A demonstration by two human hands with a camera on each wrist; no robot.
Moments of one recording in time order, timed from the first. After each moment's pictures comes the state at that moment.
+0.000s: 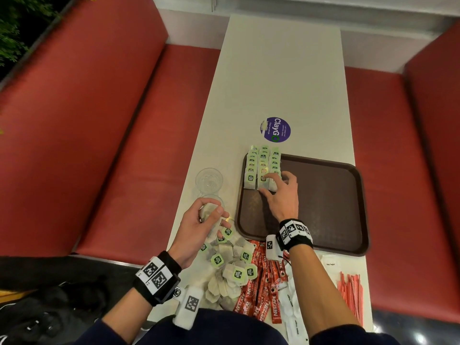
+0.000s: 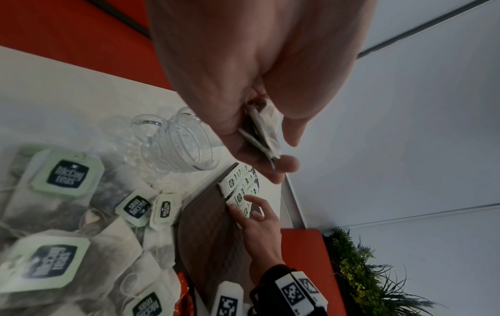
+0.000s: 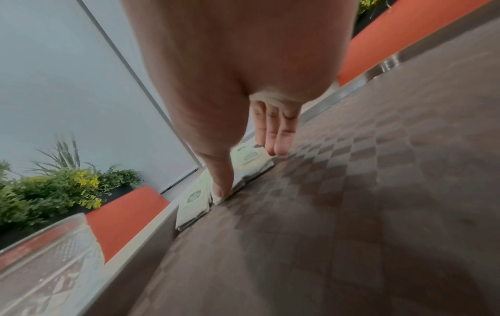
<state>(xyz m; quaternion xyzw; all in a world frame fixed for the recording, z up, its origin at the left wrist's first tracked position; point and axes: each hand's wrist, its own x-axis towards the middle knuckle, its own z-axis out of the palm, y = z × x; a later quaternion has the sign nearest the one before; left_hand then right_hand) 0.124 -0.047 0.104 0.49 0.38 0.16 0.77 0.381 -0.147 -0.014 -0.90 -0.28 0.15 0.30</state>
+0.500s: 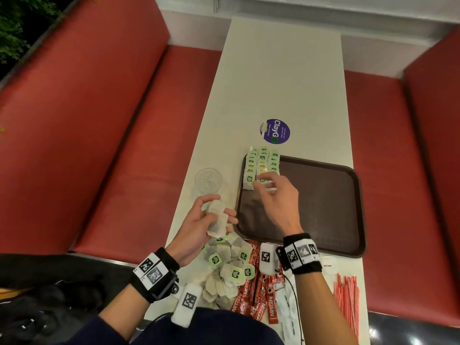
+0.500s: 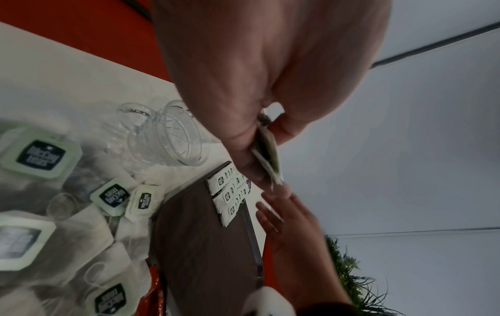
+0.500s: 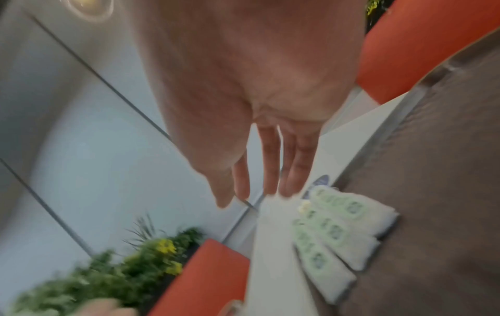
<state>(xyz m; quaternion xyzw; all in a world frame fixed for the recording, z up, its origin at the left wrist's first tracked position) 0.124 -0.045 0.105 0.43 0.33 0.12 0.83 0.345 -0.149 0.077 -0.84 -0.30 0.18 0.42</state>
